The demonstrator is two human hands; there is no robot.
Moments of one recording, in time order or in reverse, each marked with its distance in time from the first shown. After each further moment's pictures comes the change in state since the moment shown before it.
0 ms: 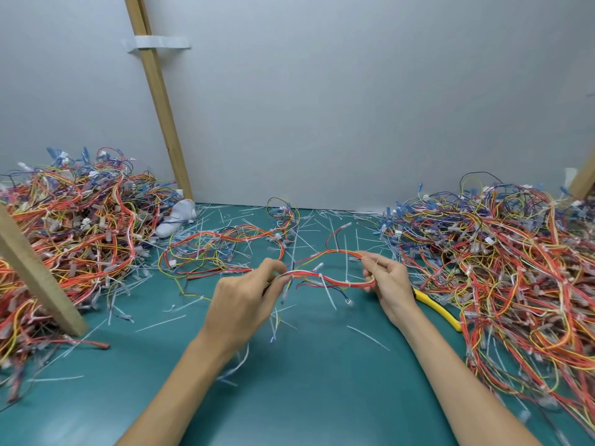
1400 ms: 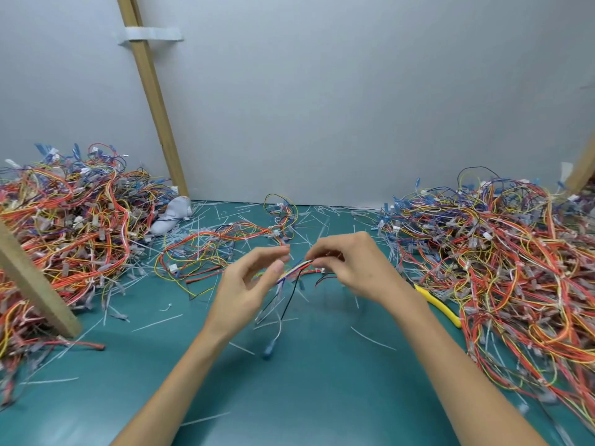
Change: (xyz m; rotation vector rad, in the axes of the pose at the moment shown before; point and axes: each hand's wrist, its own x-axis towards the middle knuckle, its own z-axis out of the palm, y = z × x) left_hand 0.005 -0.004 0.006 -0.836 -0.086 -0.428; right_hand -0.045 -0.092 0.056 -0.934 -0.443 -0.508
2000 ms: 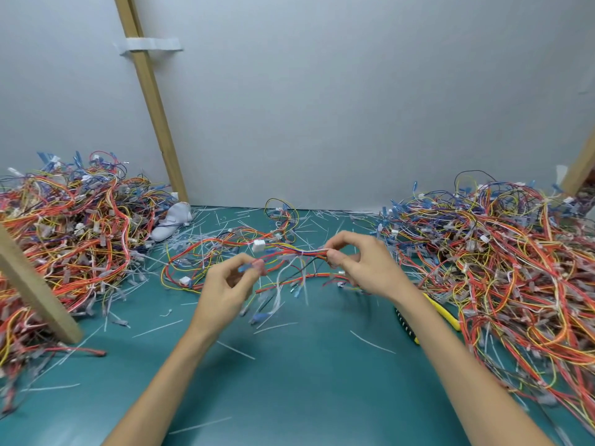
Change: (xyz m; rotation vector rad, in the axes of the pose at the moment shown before) left_hand 0.004 -0.003 -0.017 0.057 0.118 -0.107; right_hand -0.004 0.016 -0.006 0.247 0.075 0.172
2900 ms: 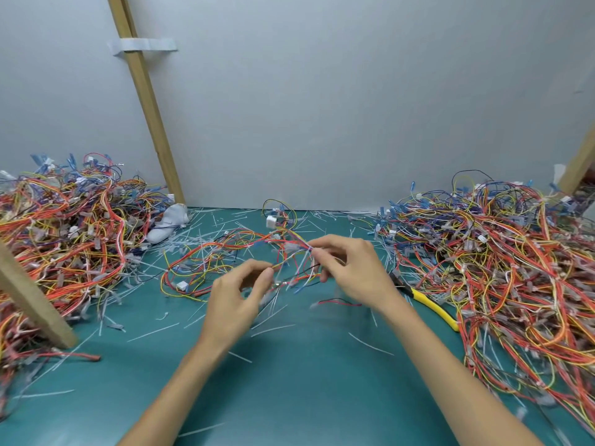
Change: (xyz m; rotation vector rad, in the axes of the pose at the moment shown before) left_hand -0.007 -0.004 0.016 0.309 0.062 0.143; right_hand -0.003 -0.008 0.018 0.101 0.049 -0.076
